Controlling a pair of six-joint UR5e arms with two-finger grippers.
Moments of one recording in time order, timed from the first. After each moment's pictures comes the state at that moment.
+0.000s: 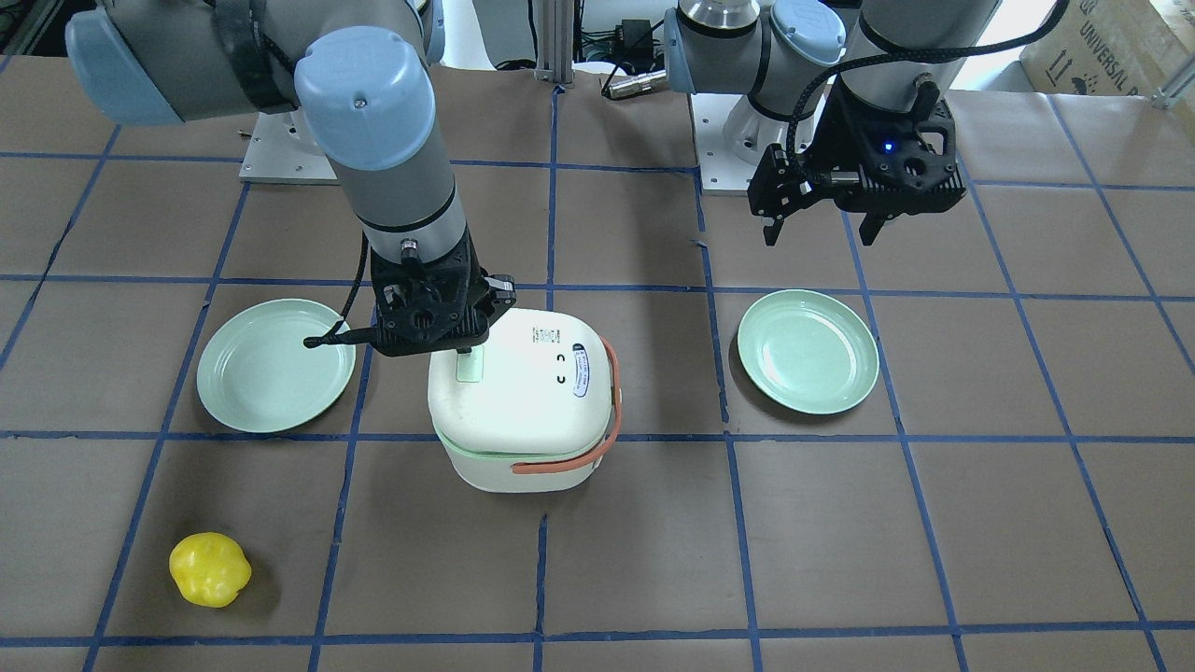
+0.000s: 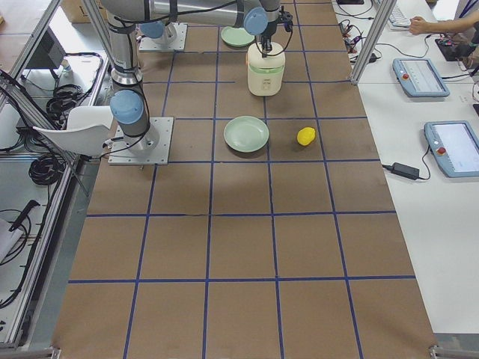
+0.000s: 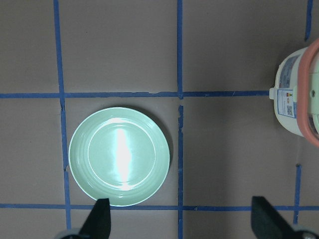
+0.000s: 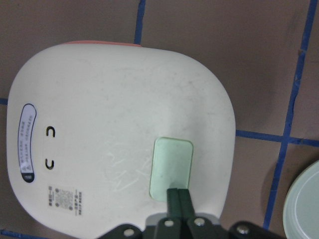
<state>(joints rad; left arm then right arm) -1.56 -1.52 -1.64 -1.52 1.60 0.00 1.81 -1.34 1.56 -1.81 -1.50 0.10</state>
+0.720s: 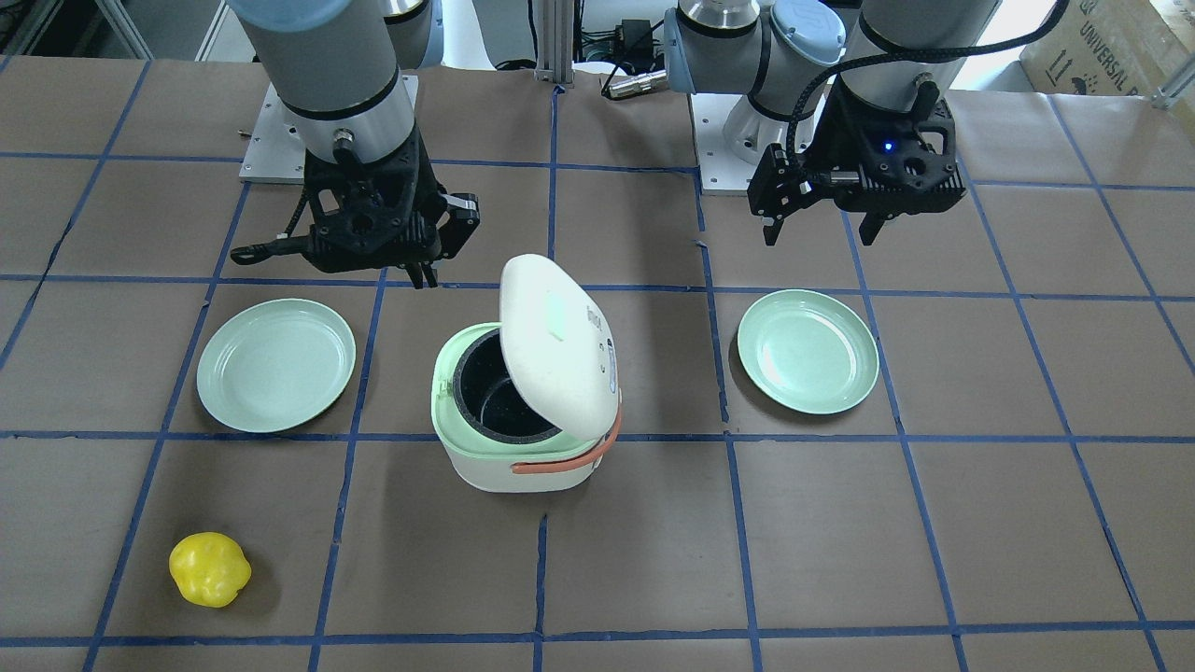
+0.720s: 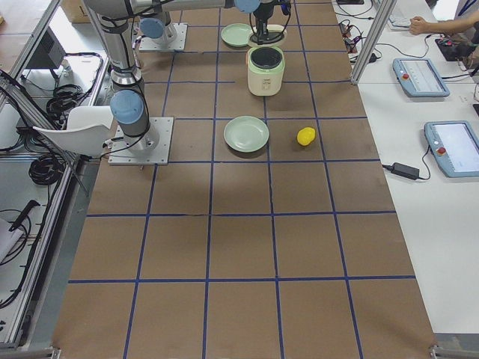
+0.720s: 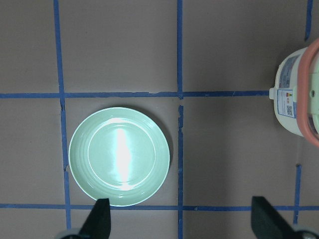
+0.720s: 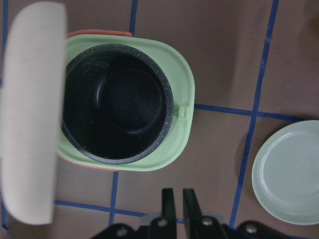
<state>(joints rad) -1.56 -1.52 -1.64 -1.52 1.60 0.00 1.76 -1.44 1.46 -1.61 -1.49 0.06</state>
